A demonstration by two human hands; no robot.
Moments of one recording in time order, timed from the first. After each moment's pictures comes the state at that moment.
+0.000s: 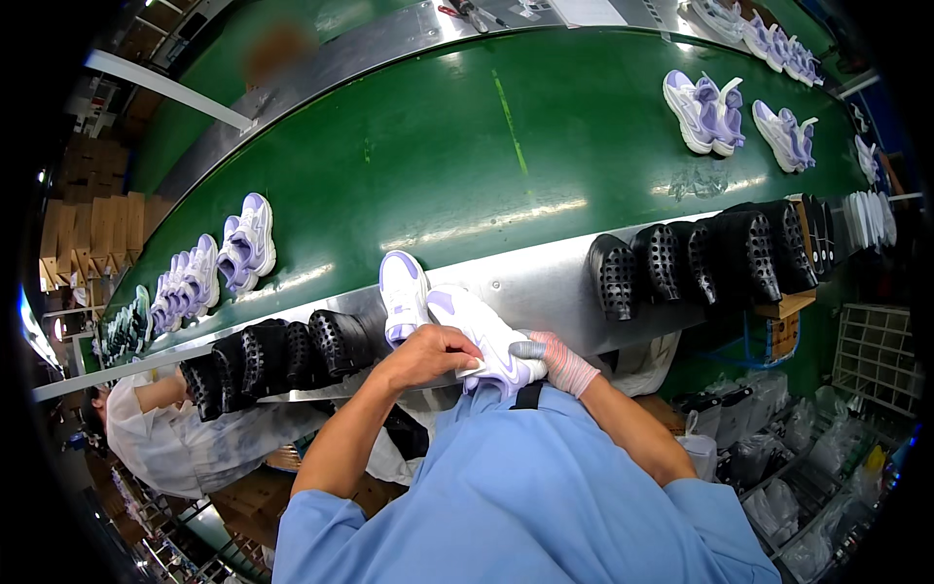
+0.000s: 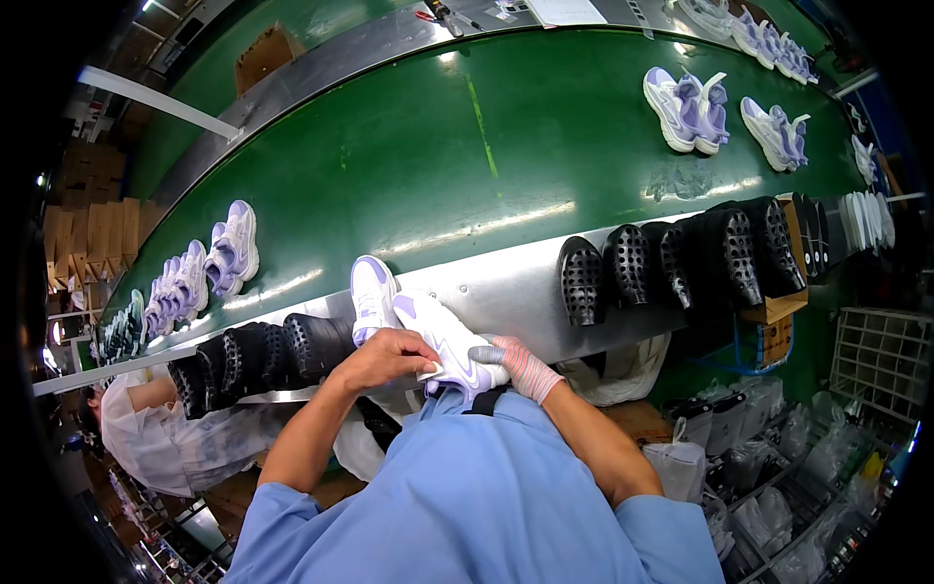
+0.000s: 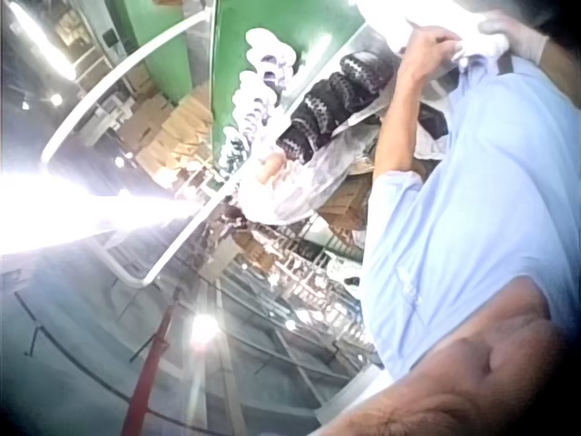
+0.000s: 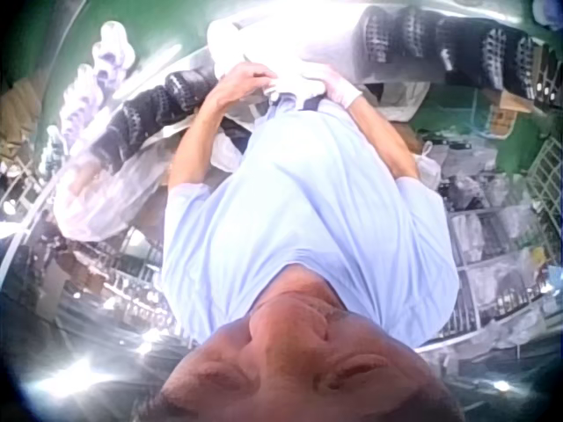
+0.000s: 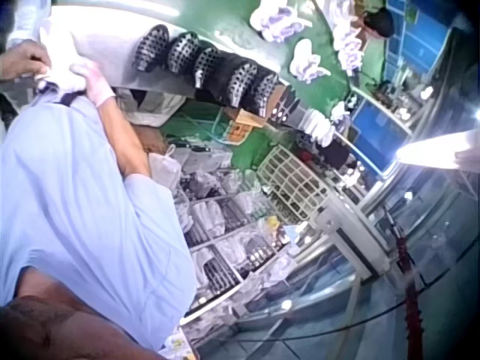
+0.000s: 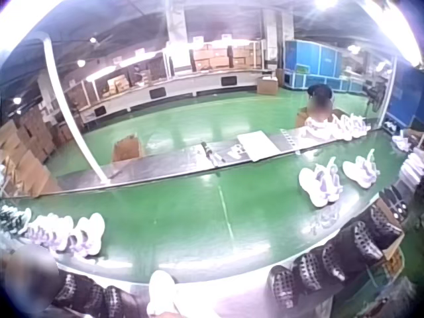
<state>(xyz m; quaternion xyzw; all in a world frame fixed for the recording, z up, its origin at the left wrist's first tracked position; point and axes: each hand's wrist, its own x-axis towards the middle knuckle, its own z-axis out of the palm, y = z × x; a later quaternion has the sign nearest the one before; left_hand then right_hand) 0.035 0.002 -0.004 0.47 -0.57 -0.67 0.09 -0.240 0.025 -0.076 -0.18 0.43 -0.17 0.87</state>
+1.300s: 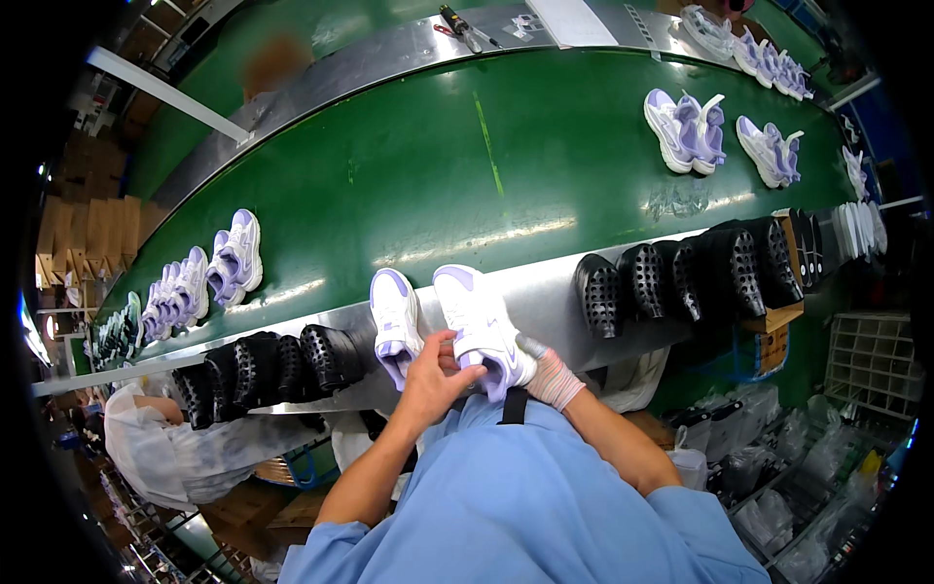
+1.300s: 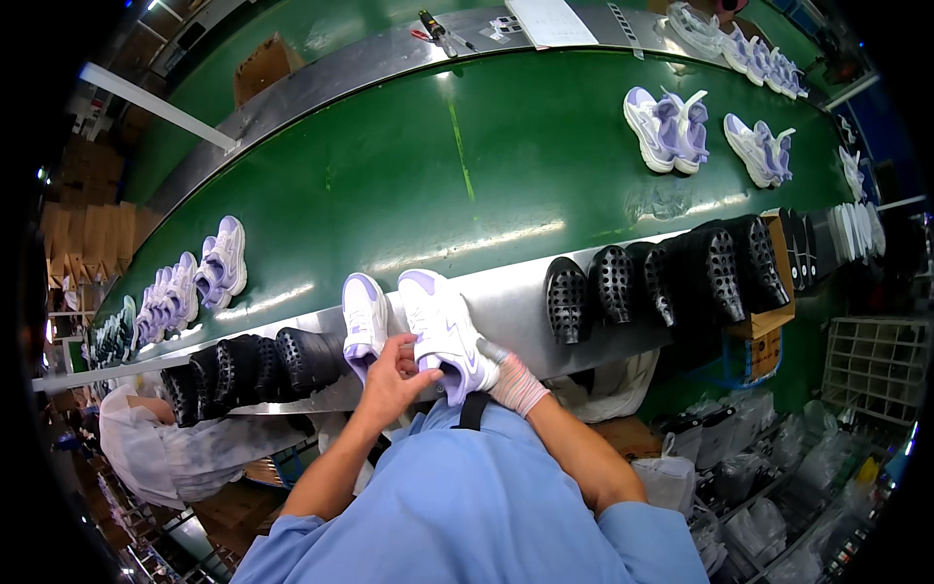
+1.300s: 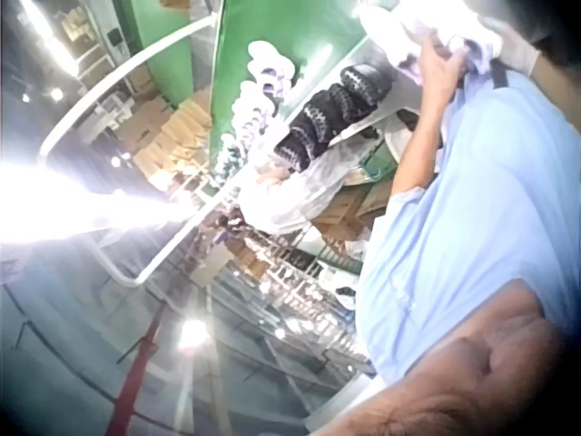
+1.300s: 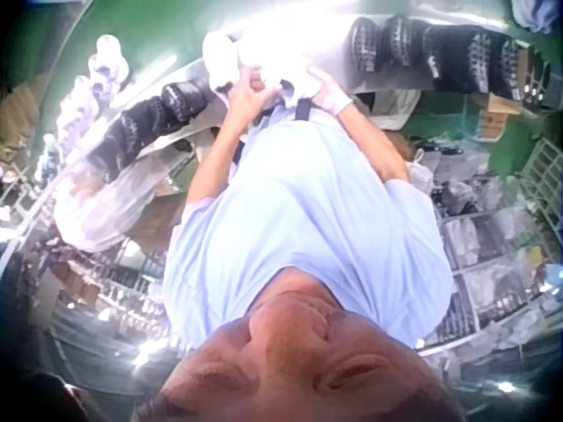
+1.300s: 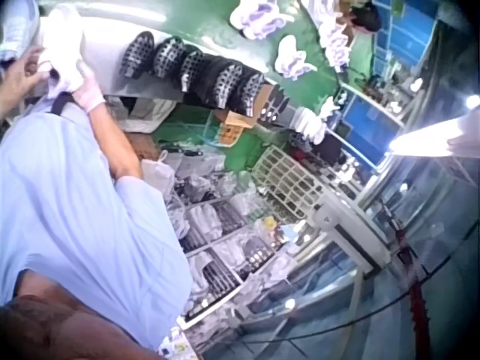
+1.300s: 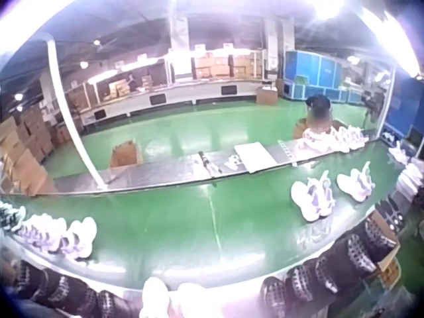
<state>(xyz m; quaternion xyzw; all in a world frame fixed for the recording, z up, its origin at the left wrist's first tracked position) -0.014 0.038 0.001 0.68 -0.45 -0.52 0.27 -0.239 0.024 -0.105 0.07 0.30 -0.31 0.90</state>
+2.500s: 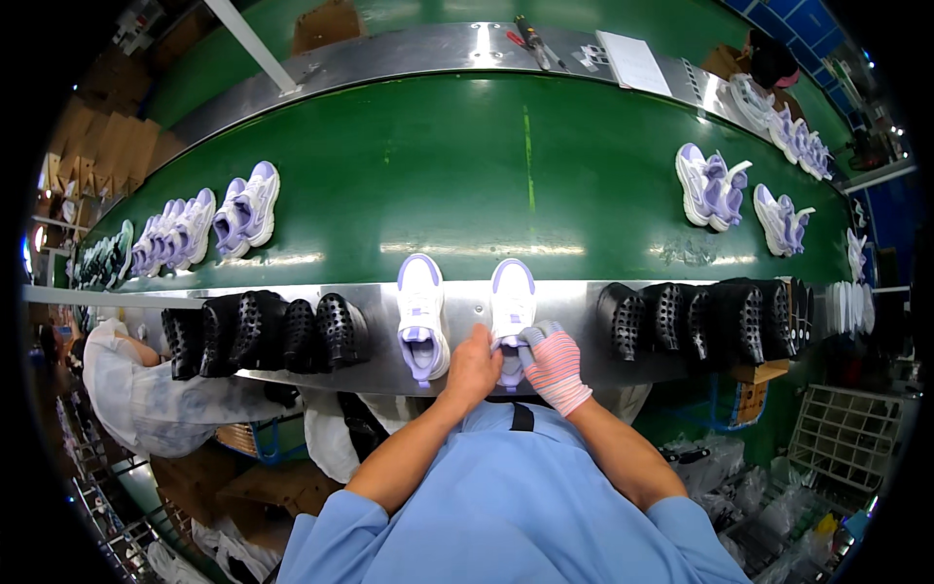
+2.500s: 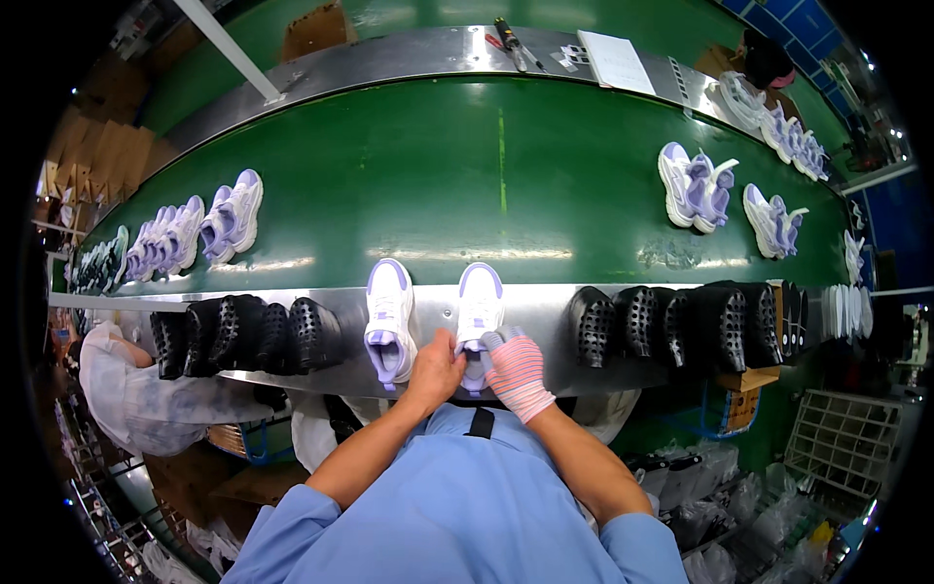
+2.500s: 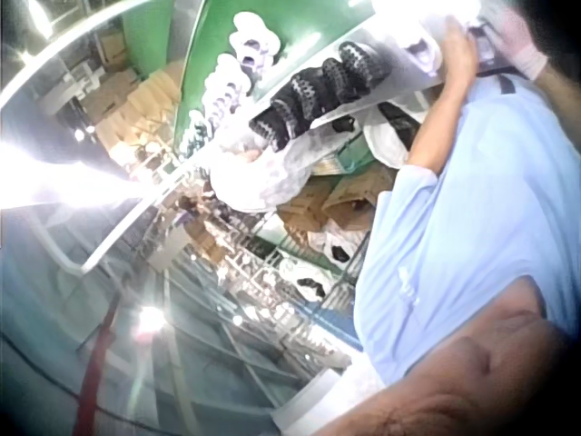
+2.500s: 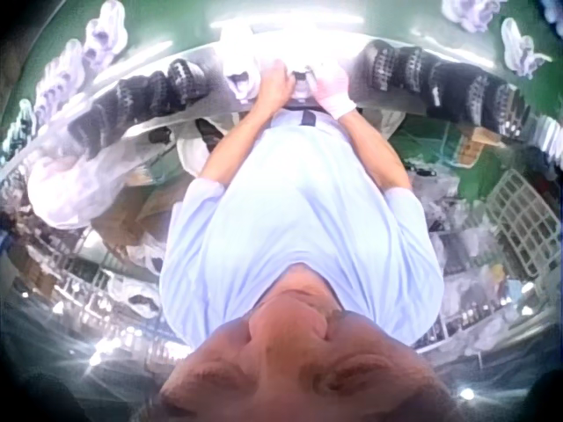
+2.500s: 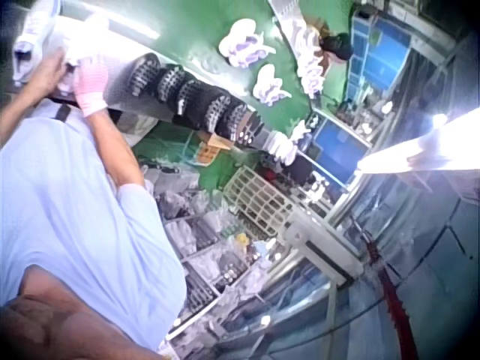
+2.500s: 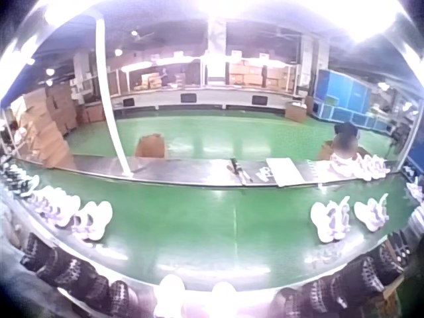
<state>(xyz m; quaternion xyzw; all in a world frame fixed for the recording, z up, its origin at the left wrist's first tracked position) -0.036 0.044 -0.077 0.70 -0.54 -0.36 0.29 -0.207 -0.011 -0.045 -0.85 0.48 -0.09 0.19</state>
